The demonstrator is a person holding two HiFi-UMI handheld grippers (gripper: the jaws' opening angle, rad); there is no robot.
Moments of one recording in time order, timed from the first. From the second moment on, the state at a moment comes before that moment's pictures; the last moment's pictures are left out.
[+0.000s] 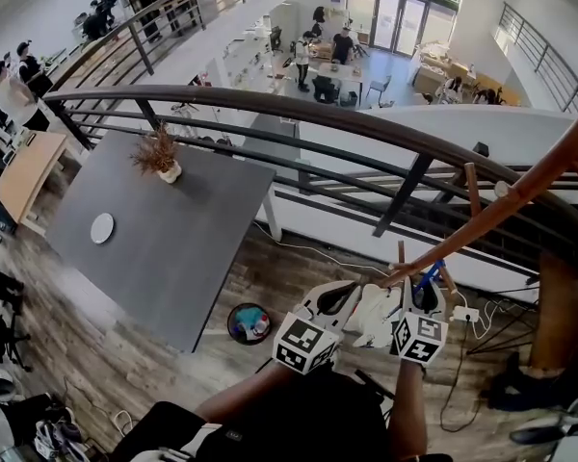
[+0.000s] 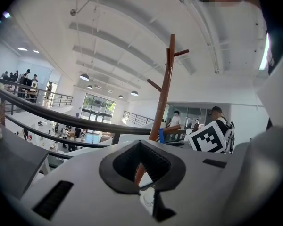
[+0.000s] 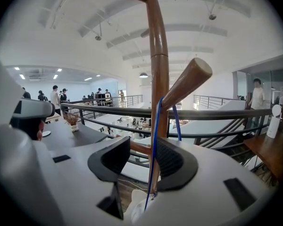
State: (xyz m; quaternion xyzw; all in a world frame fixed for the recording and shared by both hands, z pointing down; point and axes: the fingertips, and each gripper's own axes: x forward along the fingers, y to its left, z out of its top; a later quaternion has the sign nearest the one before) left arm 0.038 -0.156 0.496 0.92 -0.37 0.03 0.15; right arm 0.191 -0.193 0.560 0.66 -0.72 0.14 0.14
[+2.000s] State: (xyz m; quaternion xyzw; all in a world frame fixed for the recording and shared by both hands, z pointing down) left arm 0.008 -0.135 0.482 0.93 -0.35 0.02 0.14; right arm 0.143 -0.154 0.537 0.67 -0.72 0.13 0.10
